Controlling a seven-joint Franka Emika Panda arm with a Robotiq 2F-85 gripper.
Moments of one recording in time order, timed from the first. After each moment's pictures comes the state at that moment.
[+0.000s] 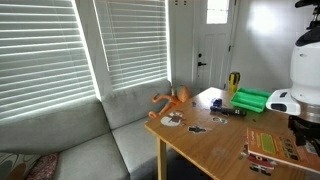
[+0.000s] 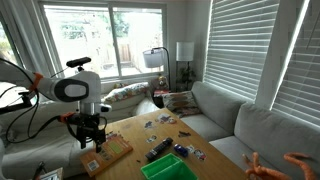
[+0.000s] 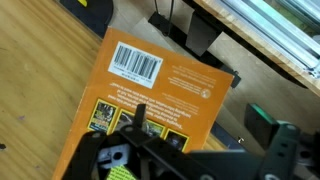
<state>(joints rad) 0.21 -0.53 0.18 -2.75 -0.13 1.96 -0.24</state>
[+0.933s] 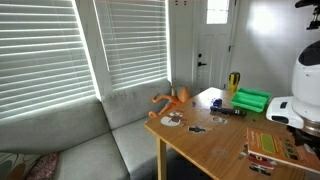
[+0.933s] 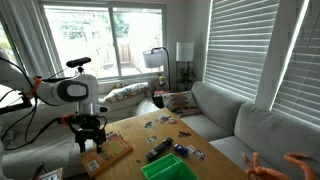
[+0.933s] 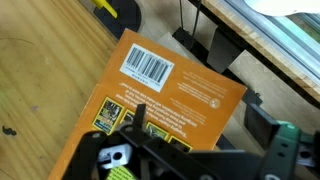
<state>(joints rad) 0.24 -0.48 0.23 -2.75 -0.24 1.95 -0.19</state>
